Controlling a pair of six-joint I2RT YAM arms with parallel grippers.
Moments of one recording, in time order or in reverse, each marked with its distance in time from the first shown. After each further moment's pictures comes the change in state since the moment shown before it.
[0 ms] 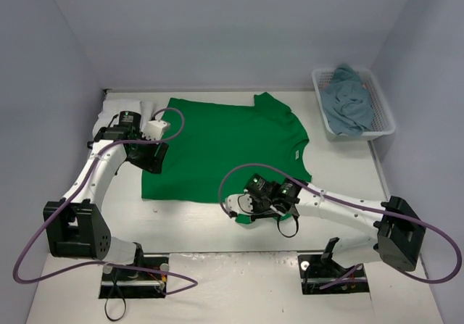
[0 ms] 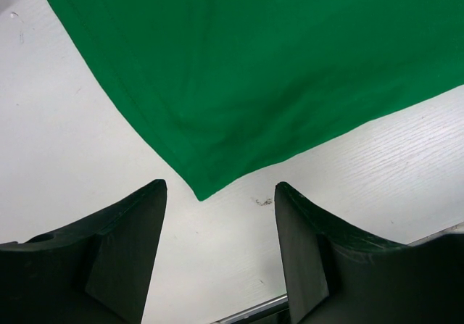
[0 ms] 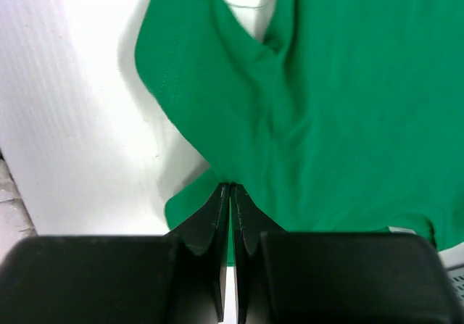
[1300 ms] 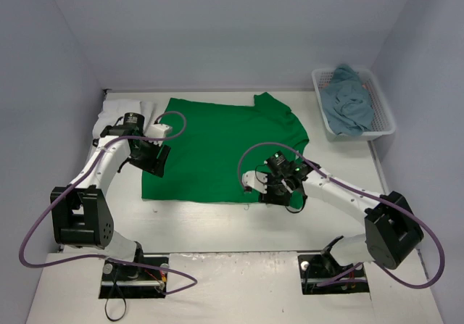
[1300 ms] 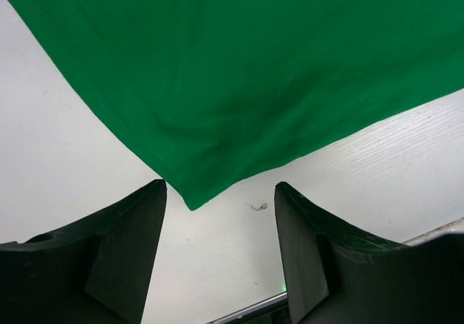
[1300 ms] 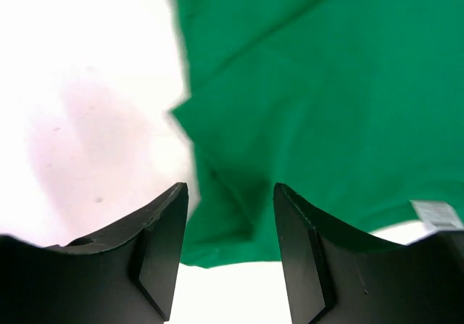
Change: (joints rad) left arm 0.007 0.078 -0.013 0.008 0.019 -0.004; right arm -0.360 0.035 0.002 0.057 -0.148 -0.130
